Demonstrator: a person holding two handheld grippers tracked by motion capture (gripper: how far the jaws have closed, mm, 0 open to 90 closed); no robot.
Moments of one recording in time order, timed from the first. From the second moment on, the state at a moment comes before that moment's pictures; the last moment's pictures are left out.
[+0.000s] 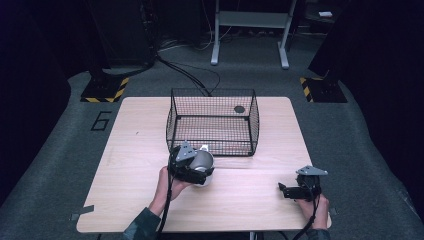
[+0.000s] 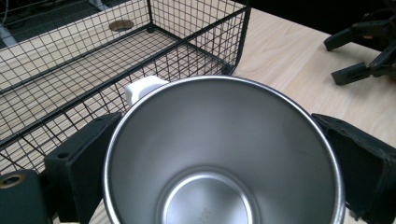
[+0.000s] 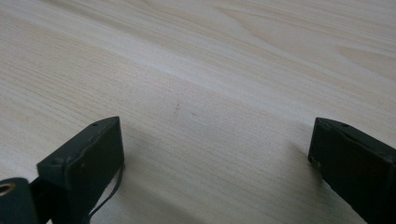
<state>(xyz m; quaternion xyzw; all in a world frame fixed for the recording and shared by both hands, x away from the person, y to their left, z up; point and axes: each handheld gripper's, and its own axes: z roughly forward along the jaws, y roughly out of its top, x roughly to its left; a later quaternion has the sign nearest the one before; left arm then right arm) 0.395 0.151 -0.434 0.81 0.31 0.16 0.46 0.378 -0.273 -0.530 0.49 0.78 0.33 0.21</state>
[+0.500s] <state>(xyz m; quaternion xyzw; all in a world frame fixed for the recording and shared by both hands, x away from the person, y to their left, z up) 0.398 0.156 -0.410 0.82 0.29 0.16 0.47 0.378 -0.273 -0.530 0.49 0.78 0.33 0.21</state>
